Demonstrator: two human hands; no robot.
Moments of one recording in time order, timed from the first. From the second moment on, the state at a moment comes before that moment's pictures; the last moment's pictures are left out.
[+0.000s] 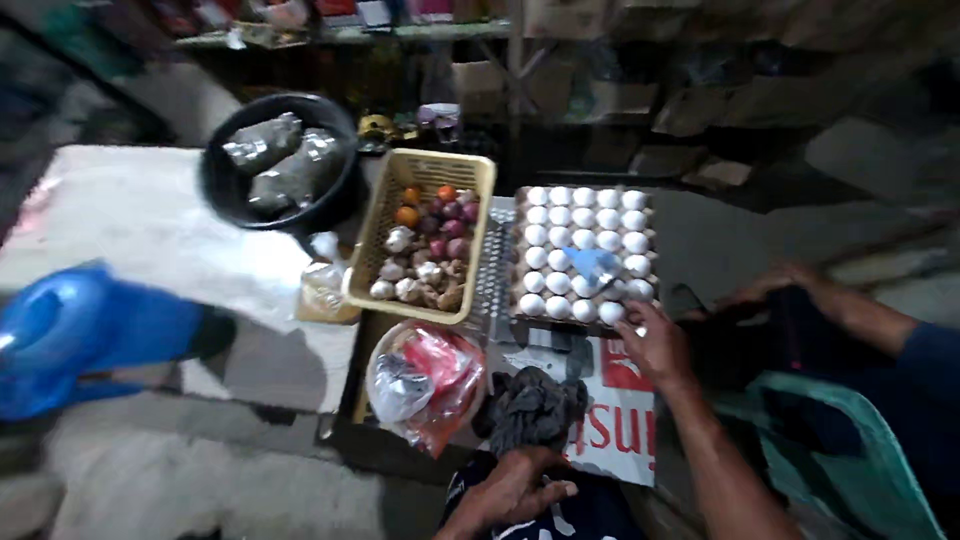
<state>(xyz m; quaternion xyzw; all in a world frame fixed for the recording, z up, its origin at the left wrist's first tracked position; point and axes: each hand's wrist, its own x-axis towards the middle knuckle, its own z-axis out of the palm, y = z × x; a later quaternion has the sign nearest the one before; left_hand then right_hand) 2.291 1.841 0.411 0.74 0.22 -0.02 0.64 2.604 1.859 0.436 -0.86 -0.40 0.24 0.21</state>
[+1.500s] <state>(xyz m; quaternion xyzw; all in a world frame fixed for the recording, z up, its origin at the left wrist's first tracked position) 2.229 1.837 0.414 0.73 0.29 0.02 0.61 2.521 1.831 0.439 -0.49 -0.23 0.53 0.65</state>
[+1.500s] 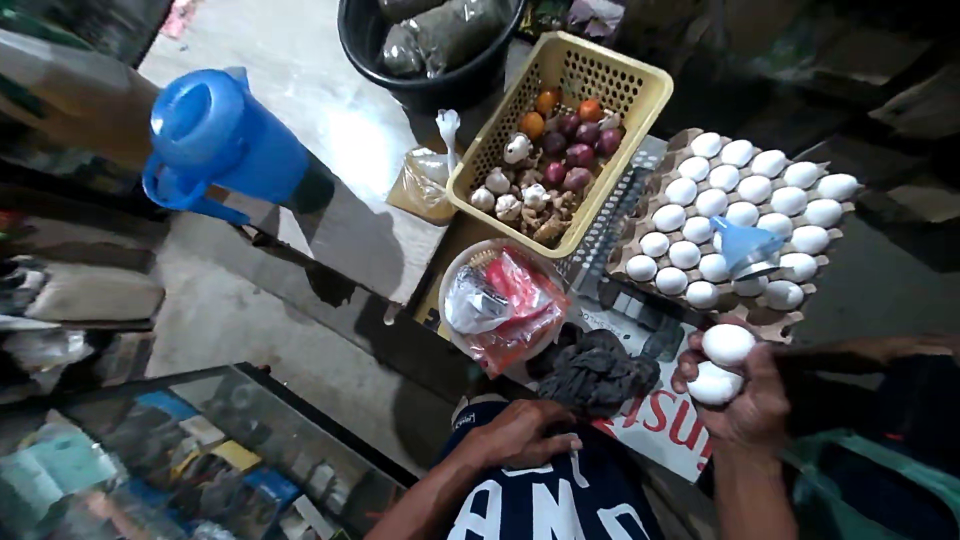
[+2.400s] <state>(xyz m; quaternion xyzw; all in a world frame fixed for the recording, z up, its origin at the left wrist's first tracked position) 2.038 1.966 0.399 0.73 0.43 0.37 0.39 2.346 1.892 0.467 -0.58 -0.23 0.45 0.64</state>
